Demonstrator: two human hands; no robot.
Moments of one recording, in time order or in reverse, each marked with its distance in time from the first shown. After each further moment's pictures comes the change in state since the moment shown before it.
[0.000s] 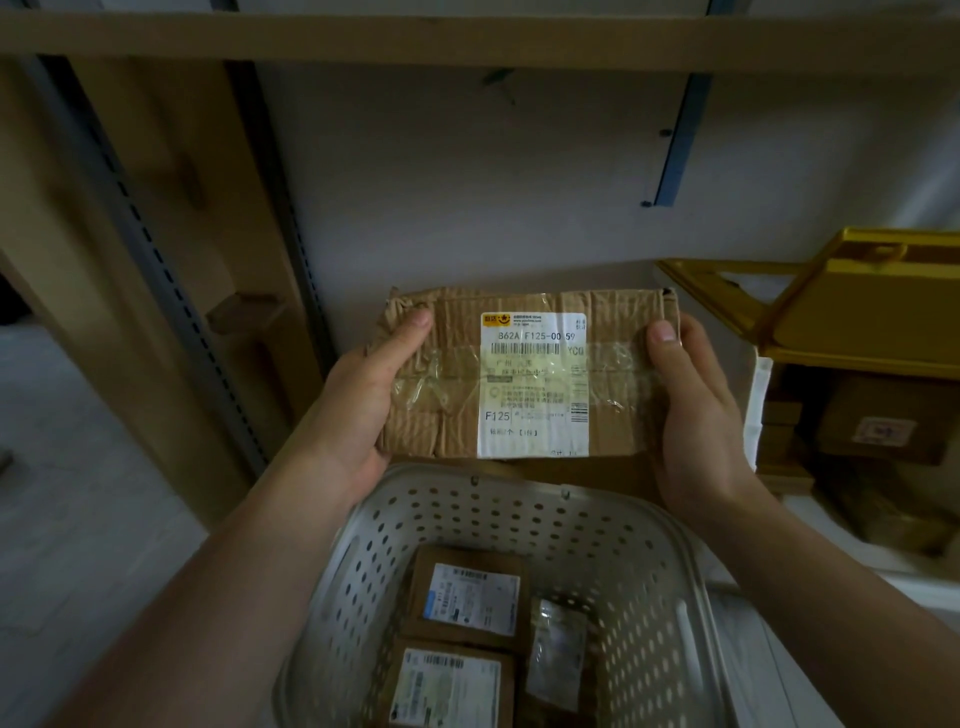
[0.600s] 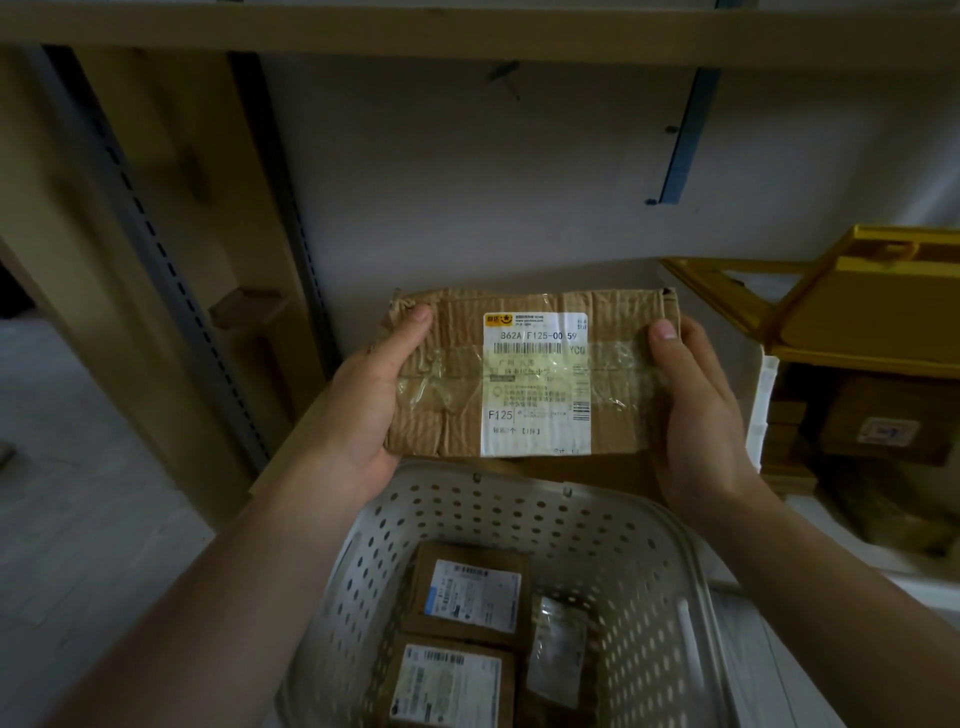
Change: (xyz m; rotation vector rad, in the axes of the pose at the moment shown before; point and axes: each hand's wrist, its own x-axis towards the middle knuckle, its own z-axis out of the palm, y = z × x) left_hand -0.003 0.000 0.006 -0.066 0.085 -0.064; right_hand -0.001 -0.001 0.002 0.041 -0.001 0.044
